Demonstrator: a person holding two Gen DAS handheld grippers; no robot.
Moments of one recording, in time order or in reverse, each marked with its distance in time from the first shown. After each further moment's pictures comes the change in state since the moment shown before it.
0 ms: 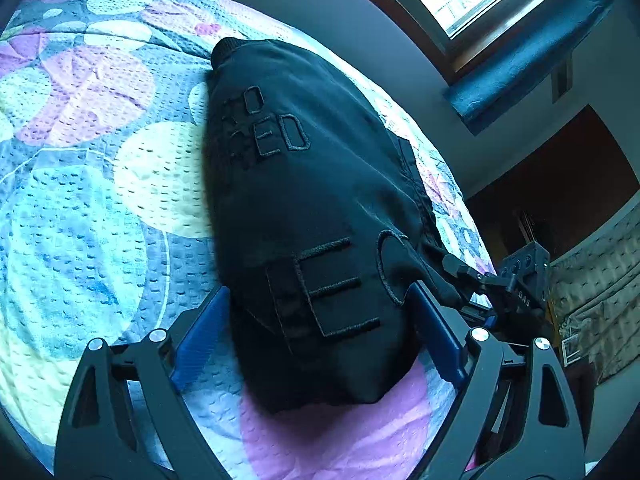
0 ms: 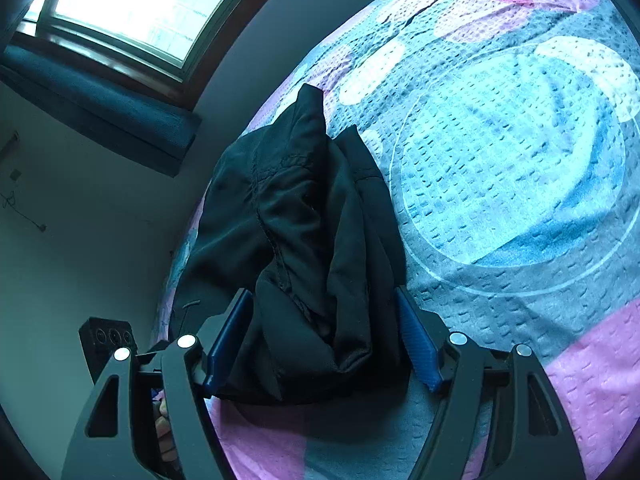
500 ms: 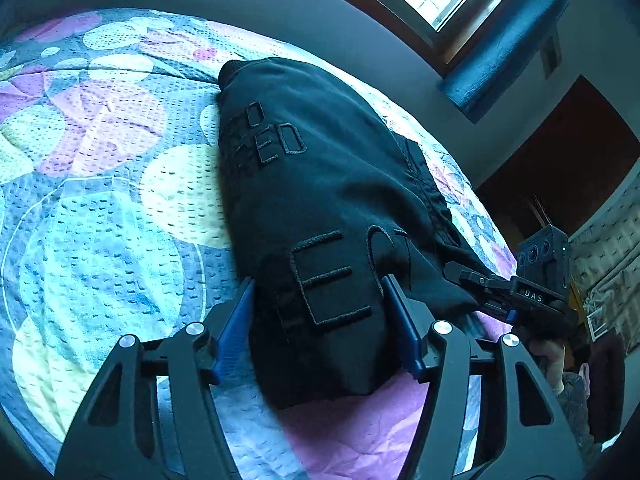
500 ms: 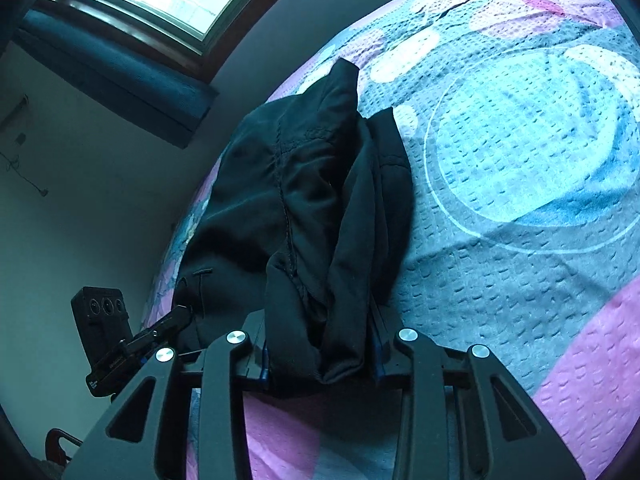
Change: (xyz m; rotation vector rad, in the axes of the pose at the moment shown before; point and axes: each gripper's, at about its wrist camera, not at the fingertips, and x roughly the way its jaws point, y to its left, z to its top) left arm -0.010 0.004 -0.005 0.136 -0.041 0.047; right arm 0.005 0.016 -0.021 -0.078 0.048 0.010
